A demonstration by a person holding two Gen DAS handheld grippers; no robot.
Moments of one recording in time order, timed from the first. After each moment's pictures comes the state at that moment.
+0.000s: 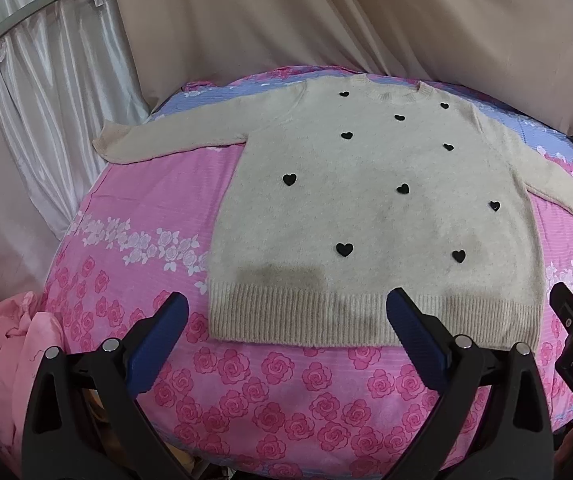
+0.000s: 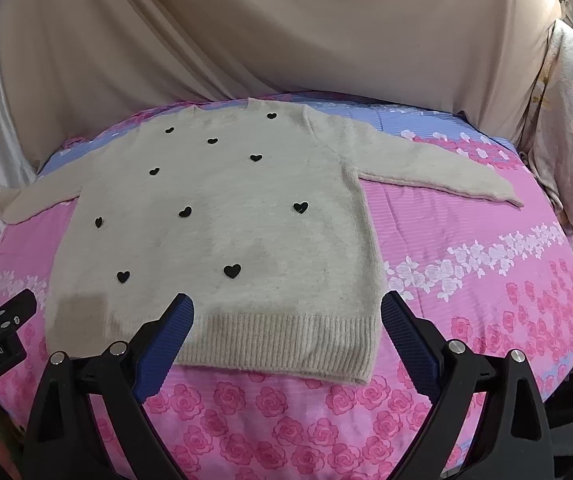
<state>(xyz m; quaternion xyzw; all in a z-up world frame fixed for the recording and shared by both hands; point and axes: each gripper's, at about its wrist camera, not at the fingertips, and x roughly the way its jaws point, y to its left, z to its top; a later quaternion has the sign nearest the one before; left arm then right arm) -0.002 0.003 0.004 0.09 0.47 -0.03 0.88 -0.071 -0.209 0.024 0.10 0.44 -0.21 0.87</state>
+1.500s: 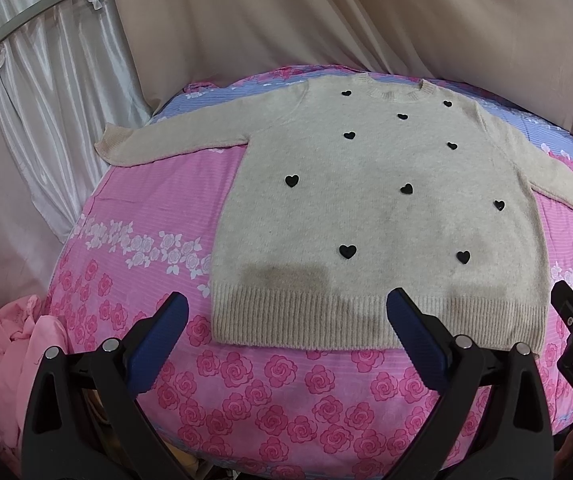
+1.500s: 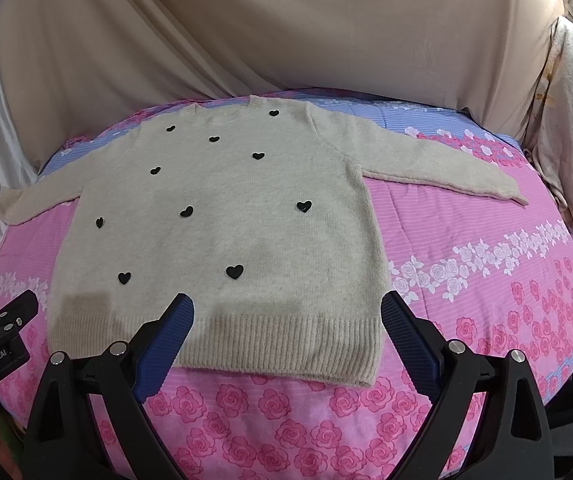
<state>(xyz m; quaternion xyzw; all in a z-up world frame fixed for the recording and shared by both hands) 0.001 -0.001 0.004 0.09 0.47 -0.02 0.88 -0.064 -0.209 0.022 0.10 0.44 -0.20 0.87</state>
